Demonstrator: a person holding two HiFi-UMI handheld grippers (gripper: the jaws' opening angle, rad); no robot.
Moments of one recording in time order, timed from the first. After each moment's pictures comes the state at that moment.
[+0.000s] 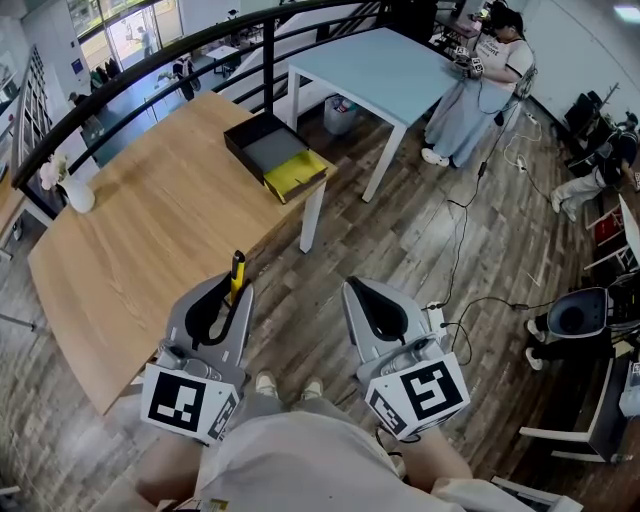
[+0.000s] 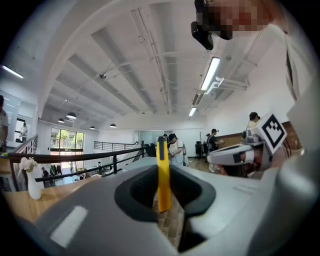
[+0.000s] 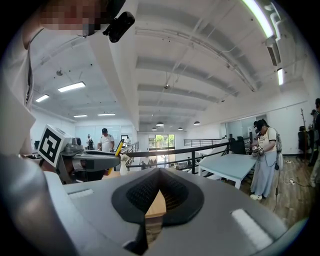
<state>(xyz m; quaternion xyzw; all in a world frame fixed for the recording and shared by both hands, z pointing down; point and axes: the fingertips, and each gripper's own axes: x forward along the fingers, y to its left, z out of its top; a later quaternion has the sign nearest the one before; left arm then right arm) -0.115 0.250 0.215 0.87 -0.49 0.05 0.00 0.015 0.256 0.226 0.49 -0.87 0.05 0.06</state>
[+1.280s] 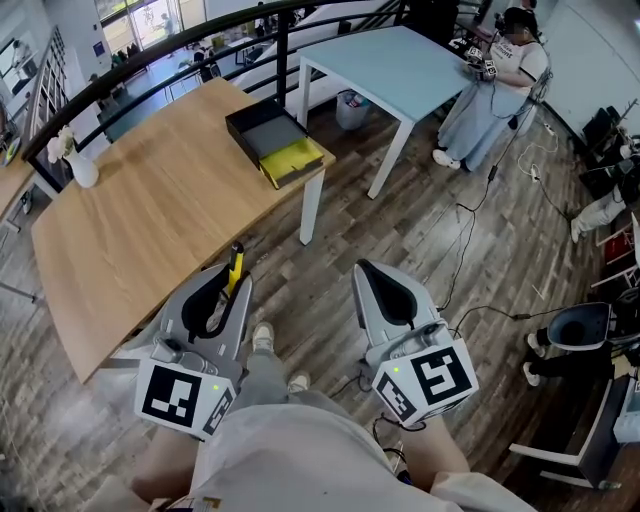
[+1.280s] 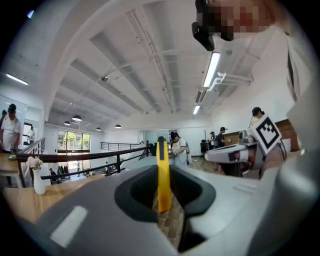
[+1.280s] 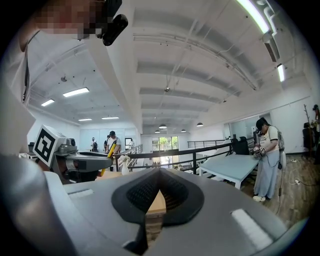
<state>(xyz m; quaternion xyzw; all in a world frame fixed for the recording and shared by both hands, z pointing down) -0.049 0.276 0.224 0.85 -0.52 0.06 0.00 0.094 0.260 0.235 0.47 -0.88 0.05 0.05</state>
